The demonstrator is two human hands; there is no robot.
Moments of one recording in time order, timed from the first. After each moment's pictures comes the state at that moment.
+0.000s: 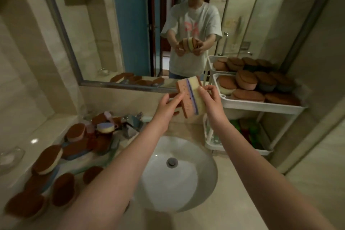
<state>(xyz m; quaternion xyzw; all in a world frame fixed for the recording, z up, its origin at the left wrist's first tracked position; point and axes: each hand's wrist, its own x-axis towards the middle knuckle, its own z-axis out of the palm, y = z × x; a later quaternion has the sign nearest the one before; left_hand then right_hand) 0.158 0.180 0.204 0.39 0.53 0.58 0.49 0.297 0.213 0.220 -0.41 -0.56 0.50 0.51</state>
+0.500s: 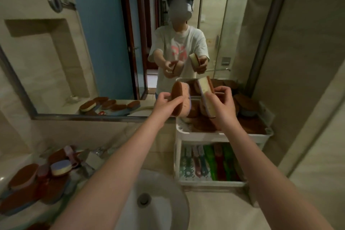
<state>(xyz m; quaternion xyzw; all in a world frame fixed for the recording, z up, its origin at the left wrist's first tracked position) 0.263 0.324 0.265 0.44 0.58 0.54 0.43 0.441 0.326 0.268 -0.44 -0.56 0.40 0.57</state>
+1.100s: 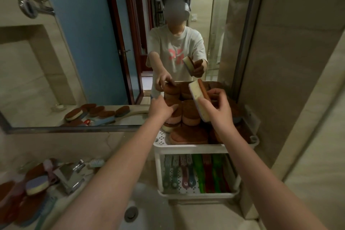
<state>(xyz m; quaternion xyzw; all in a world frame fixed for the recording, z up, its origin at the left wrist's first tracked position) 0.315 0.408 0.252 0.56 0.75 0.33 0.16 0.495 0.363 0.261 -0.42 -0.58 0.38 0.58</state>
